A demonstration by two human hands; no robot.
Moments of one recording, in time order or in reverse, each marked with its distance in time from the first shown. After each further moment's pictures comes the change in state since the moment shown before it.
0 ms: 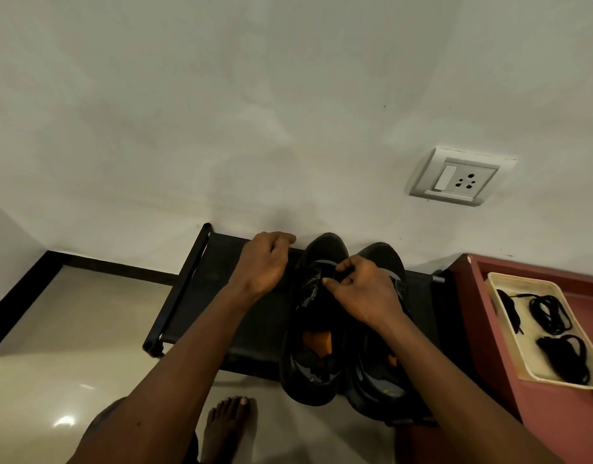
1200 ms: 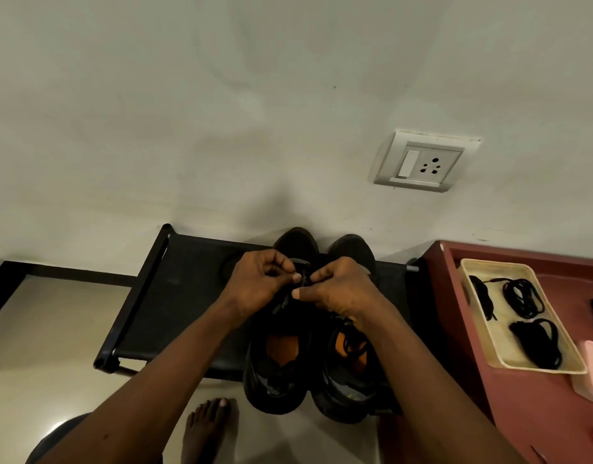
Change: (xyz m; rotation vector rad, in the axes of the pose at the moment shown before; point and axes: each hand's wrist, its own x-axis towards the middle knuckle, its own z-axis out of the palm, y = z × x) left_hand 0.001 -0.008 0.058 -0.197 -0.168 -0.088; right_hand 0.005 0.010 -0.024 0.348 -0.250 0.227
